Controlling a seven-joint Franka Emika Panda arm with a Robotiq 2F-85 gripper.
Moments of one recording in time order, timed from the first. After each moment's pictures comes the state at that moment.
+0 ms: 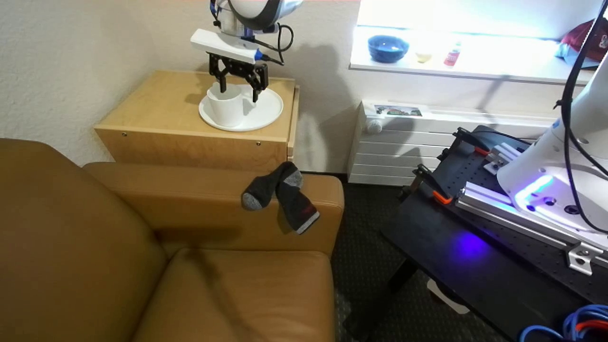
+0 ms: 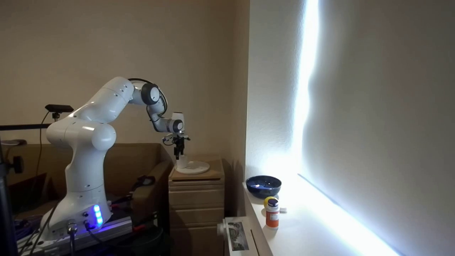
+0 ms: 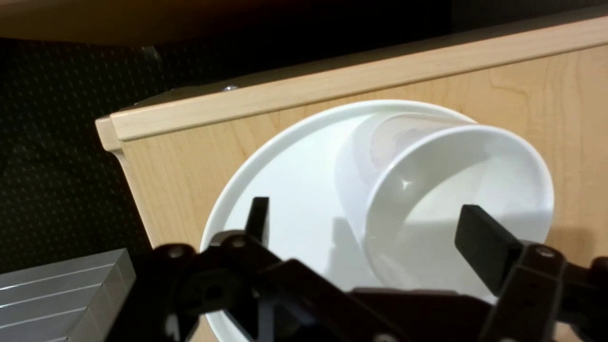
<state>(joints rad) 0.36 0.79 0.09 -1.52 -0.05 2.45 1.44</state>
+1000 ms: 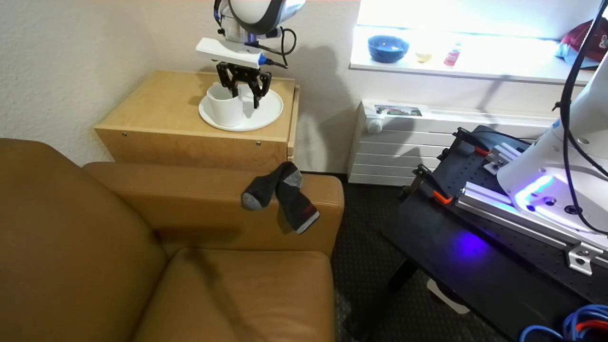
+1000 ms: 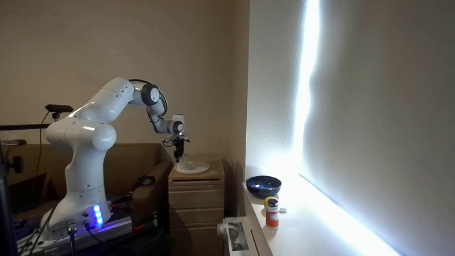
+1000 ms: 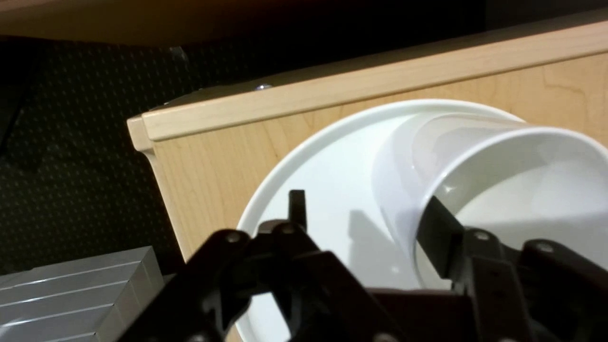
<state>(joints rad) 0.37 0.81 0.07 -1.52 -0.05 2.40 1.44</state>
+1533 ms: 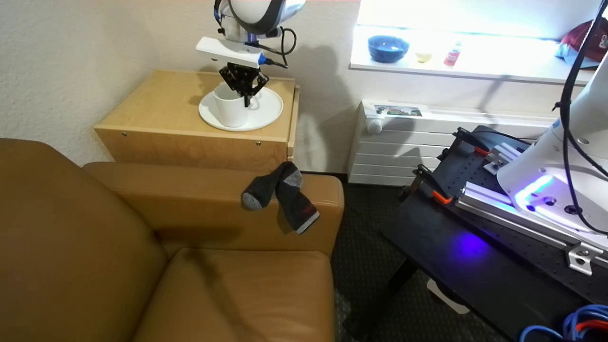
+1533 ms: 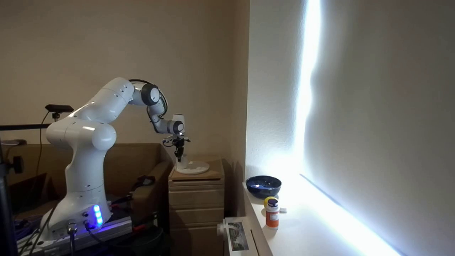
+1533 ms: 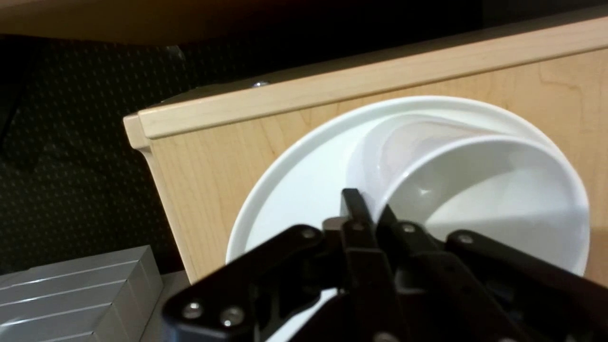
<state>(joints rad) 0.37 0.81 0.07 -1.52 -0.05 2.40 1.44</state>
